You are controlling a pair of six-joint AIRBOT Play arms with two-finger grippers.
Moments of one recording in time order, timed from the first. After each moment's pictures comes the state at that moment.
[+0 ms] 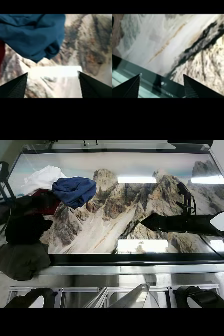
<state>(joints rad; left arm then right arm) 0.07 -0.99 0.90 1.02 -0.70 -1.22 0.16 -0.88 0.75 -0.78 0.98 1.38</state>
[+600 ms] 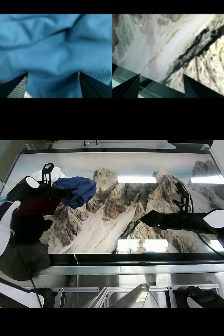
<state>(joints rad) 0.03 -1.81 1.50 1.10 -0.80 -1.11 0.16 -0.95 0.75 -0.78 0.91 1.38</state>
